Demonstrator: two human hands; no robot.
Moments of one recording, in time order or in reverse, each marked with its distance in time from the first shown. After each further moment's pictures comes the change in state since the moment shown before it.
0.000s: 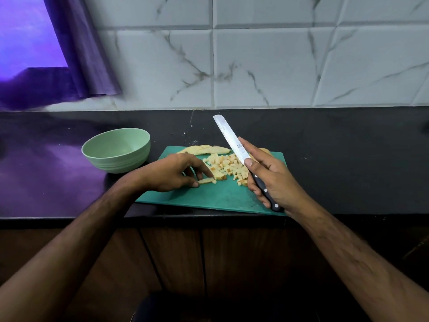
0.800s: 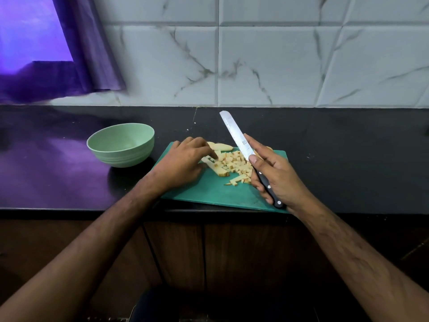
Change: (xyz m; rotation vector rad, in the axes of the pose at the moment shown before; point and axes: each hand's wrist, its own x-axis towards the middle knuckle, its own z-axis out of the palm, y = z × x) left_hand 0.016 0.001 0.024 0.444 0.393 0.073; right_hand 0.001 0.001 0.000 0.002 0.012 -0.011
